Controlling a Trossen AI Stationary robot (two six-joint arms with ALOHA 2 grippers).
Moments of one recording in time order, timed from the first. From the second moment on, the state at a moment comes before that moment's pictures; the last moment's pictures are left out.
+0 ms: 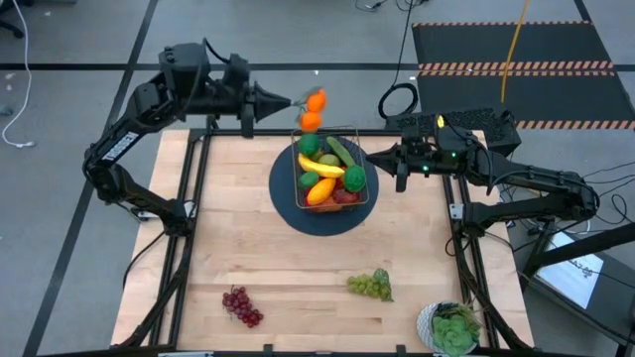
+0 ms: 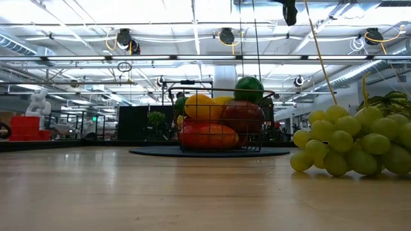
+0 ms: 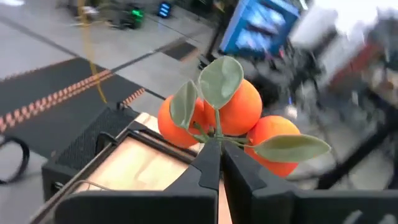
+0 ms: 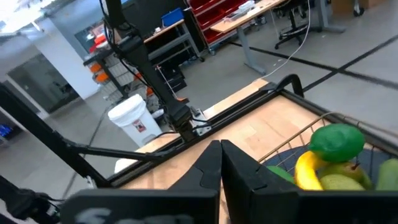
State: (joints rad) left arm 0.43 1.42 1.98 -0.74 0.30 -0.31; right arm -0.24 0.96 0.96 -0.15 -0.07 0.46
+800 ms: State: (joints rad) left arm 0.49 1.75 1.98 -0.69 0.18 -0.21; right arm -0.33 0.83 0.96 -0.36 -0.08 0.29
